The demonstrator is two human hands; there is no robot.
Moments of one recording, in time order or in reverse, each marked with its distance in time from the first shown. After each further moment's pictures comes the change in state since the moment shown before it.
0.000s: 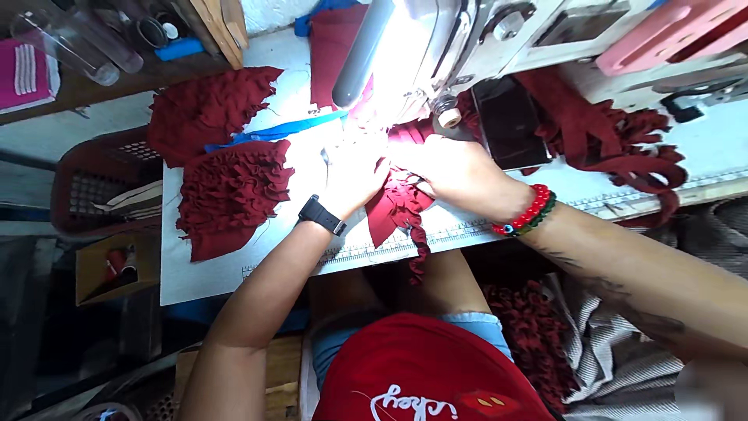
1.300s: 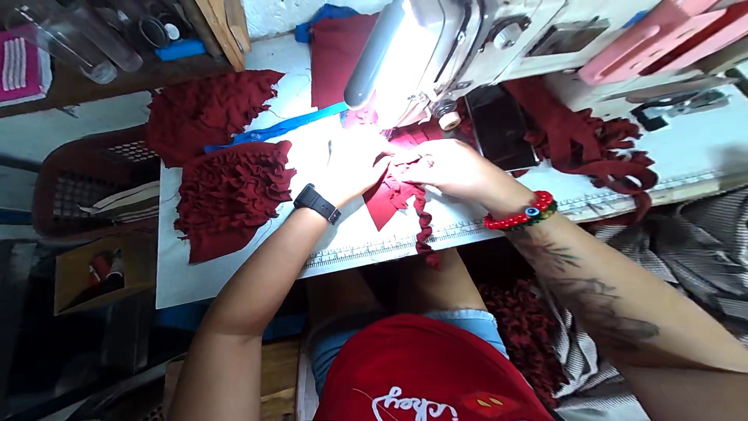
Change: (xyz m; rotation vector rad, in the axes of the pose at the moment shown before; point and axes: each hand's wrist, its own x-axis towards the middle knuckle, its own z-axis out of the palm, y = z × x) left_hand 0.014 -0.015 -0.013 -0.037 -0.102 0.113; right_hand 0.014 -0.009 -0.018 0.594 -0.151 0.531
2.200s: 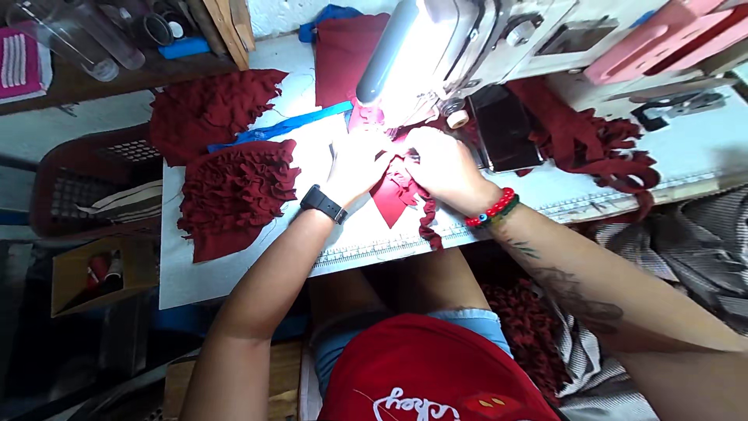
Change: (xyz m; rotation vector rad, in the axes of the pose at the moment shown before) left_hand -0.004 -0.005 0.014 -0.107 0.086 -0.110; right_hand 0.013 0.002 0.030 -0.369 0.242 -0.189
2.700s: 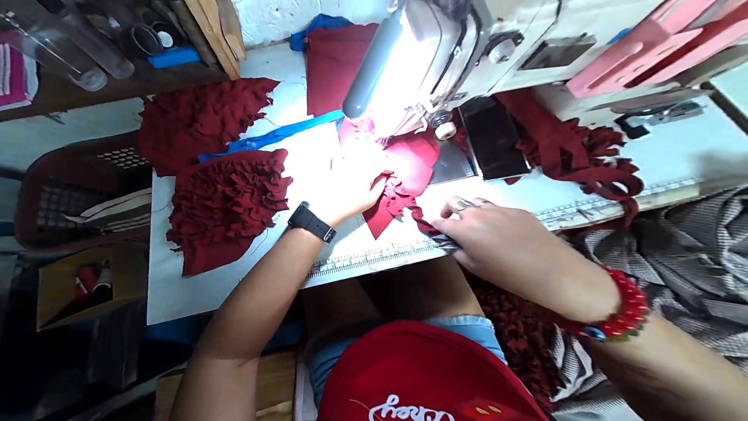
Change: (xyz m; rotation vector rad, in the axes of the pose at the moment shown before) left_hand -0.012 0.007 -0.007 0.063 -0.124 0.185; right_hand -0.092 -0.022 -0.059 -0.322 -0.291 -0.135
